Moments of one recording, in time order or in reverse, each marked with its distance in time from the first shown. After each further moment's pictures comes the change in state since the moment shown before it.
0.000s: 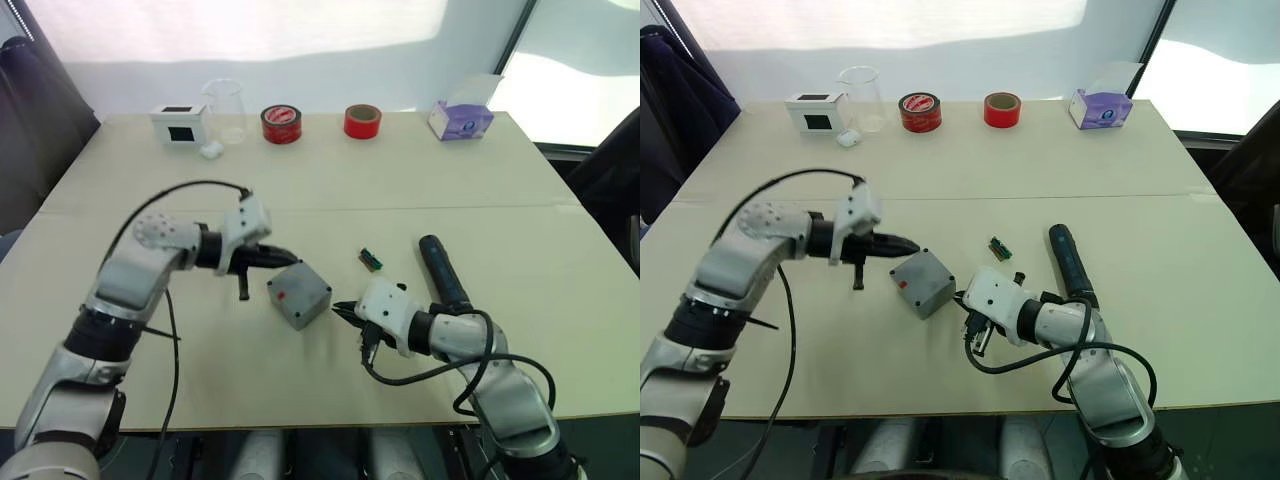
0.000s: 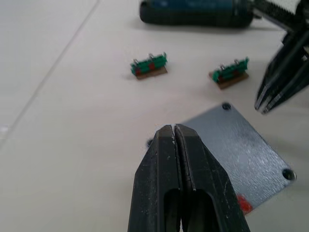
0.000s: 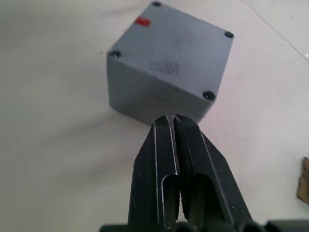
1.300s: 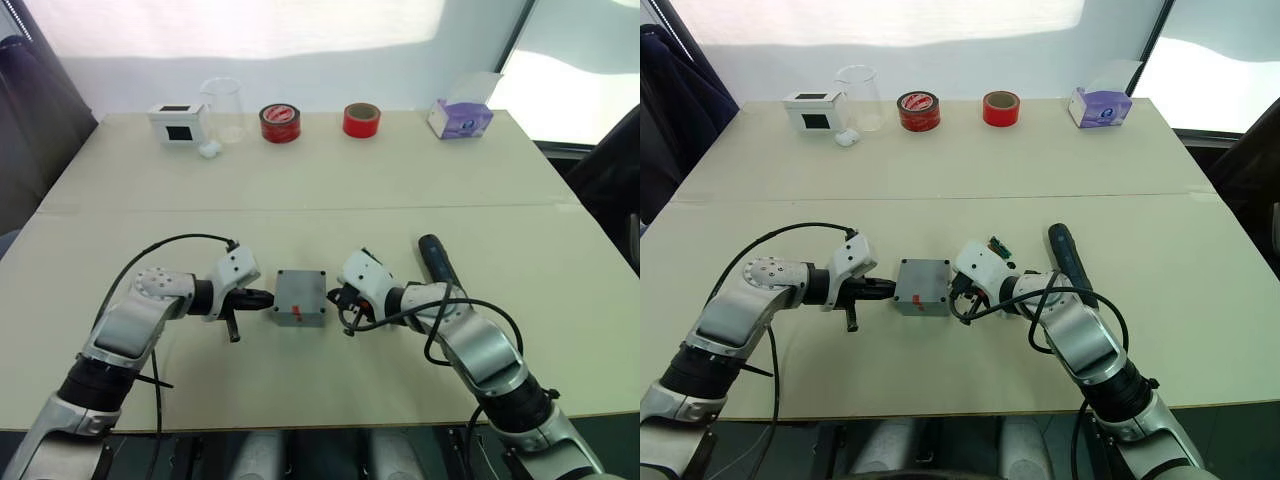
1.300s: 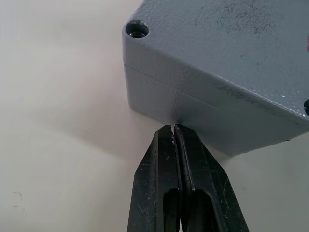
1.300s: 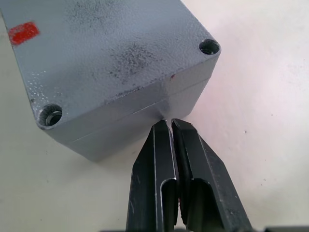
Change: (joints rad) left arm 0.344 -0.001 -0.028 -0.196 0.067 0.095 0.054; right arm -0.225 -0.049 0.098 0.253 0.159 0.094 -0.192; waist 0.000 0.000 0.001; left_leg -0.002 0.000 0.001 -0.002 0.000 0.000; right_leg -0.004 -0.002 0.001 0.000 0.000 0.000
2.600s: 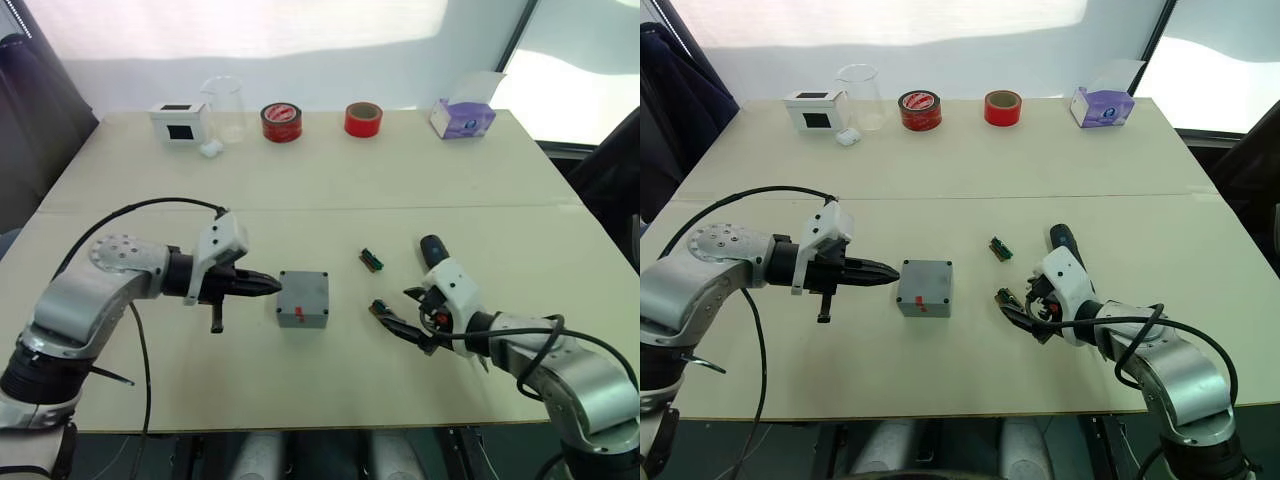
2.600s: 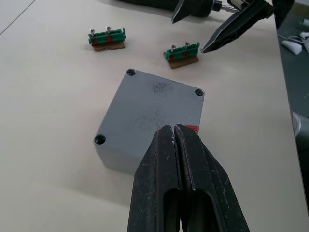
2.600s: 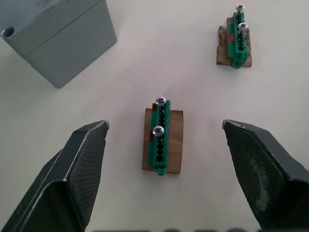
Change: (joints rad) left arm -0.086 0.172 0.102 -0.243 -0.295 0.176 -0.070; right arm 0.333 -0.193 -0.412 -0.285 0.340 0.154 -0.107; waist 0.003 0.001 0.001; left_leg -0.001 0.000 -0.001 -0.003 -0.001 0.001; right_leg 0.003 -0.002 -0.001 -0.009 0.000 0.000
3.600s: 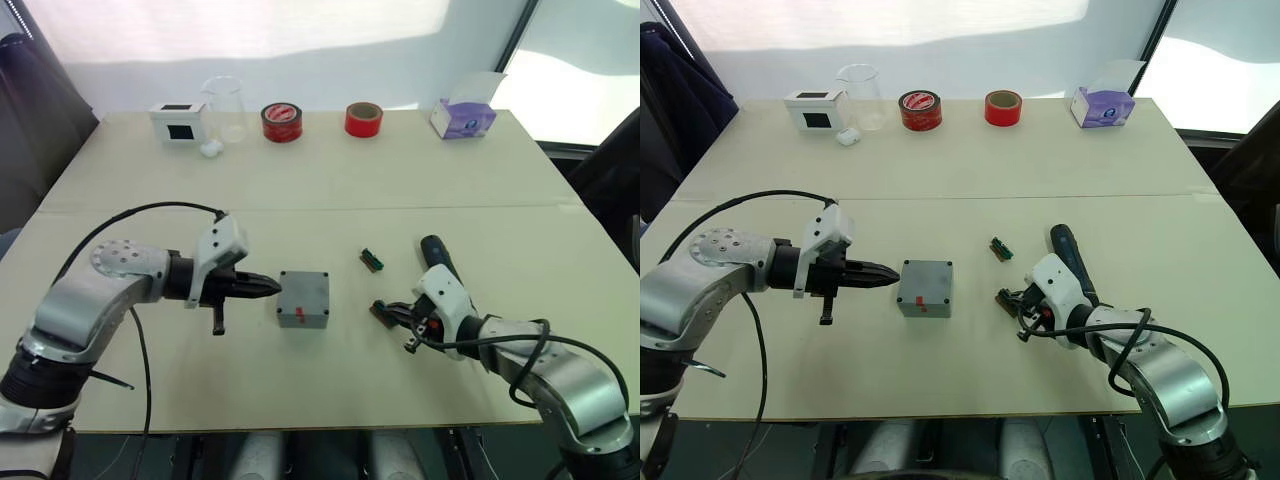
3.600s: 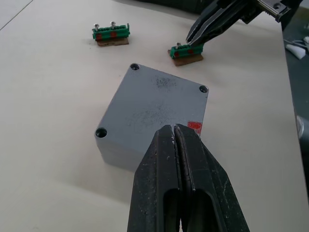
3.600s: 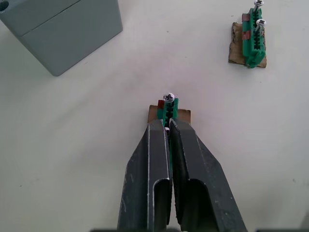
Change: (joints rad) left arm 0.020 0.000 0.000 0.003 -0.013 0.001 0.029; right arm 0.004 -0.021 0.066 0.049 -0.009 -0.098 -0.049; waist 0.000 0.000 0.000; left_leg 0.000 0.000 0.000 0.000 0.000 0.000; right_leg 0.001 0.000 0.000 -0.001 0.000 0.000
